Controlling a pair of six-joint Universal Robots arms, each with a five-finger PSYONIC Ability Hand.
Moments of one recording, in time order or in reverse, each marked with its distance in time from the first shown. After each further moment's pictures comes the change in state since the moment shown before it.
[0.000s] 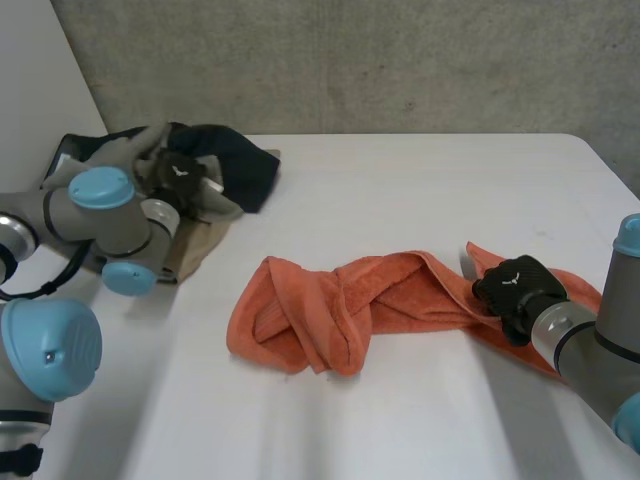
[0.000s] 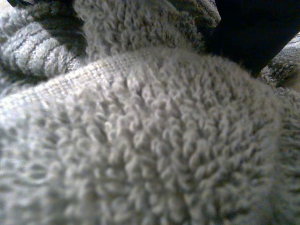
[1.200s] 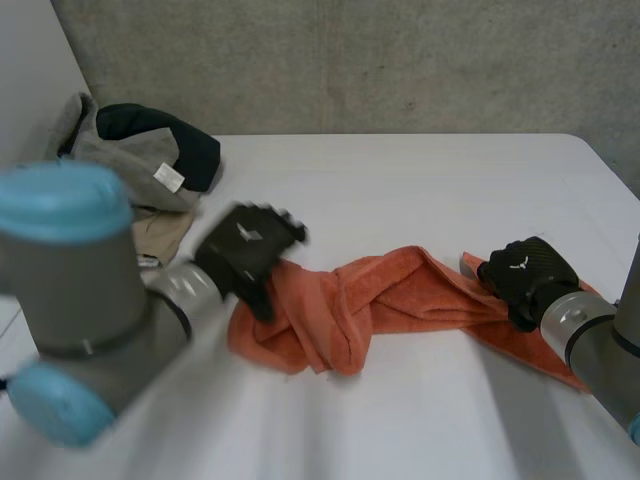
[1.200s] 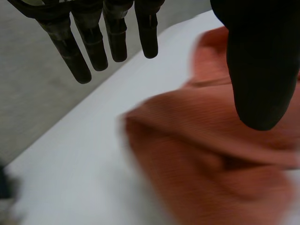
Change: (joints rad) left arm -0.397 0.975 -1.141 -0.177 0.018 -0.359; right arm 0.000 -0.096 0.025 -0.014 -0.008 0.010; left_hand -0.733 -0.827 -0.809 -0.830 -0.717; right_hand 0.000 0.000 0.004 0.000 0.000
